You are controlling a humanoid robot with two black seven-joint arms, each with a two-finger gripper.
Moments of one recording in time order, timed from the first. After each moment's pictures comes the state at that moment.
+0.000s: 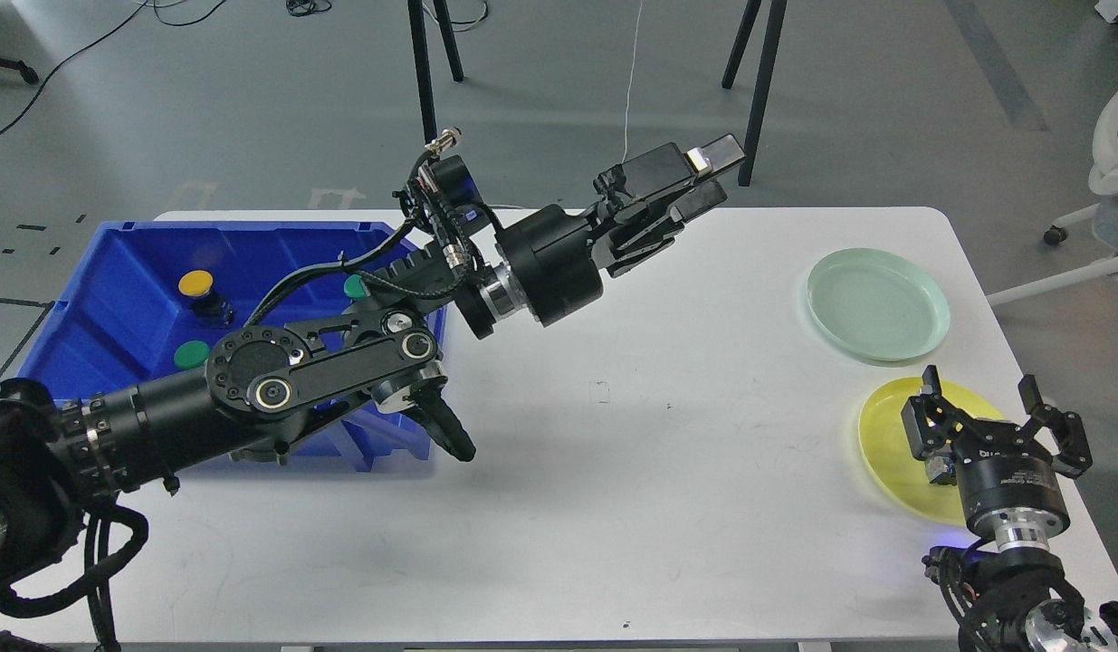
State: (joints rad) left arm -0.94 0.21 -0.33 -1.28 0.69 -0.02 -0.49; right arm -0.05 -0.48 1.05 1.36 0.60 0.49 0.49
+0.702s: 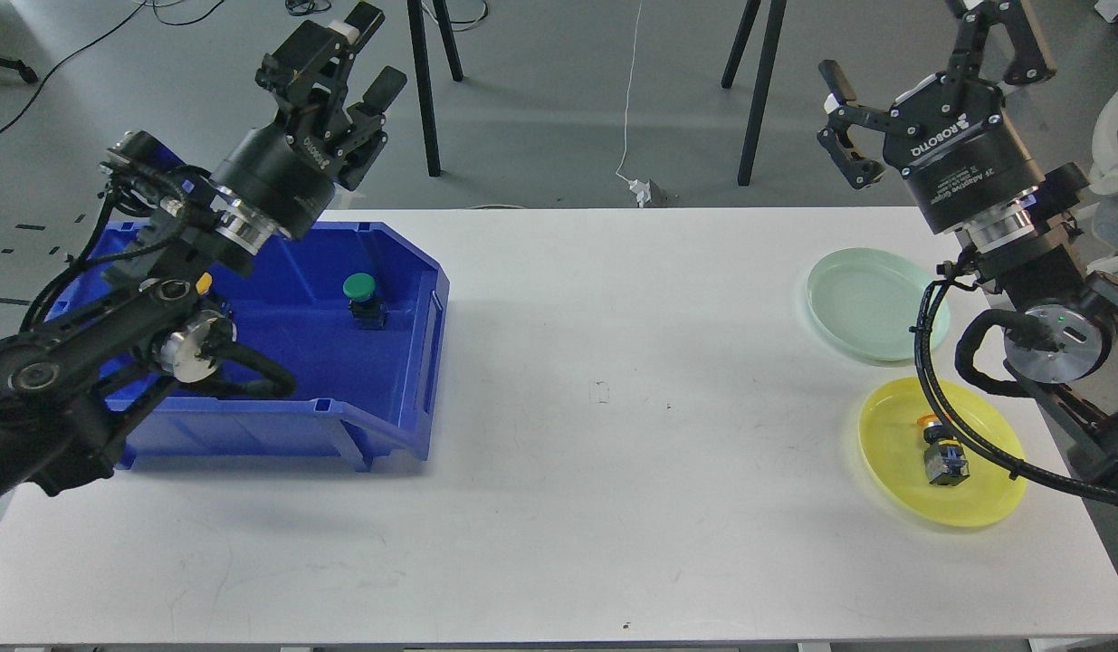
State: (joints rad) left arm -0.70 0.66 -0.63 -1.33 0.58 -0.01 -0.49; right arm 0.64 -0.57 0.80 1.26 -0.16 0.35 0.49
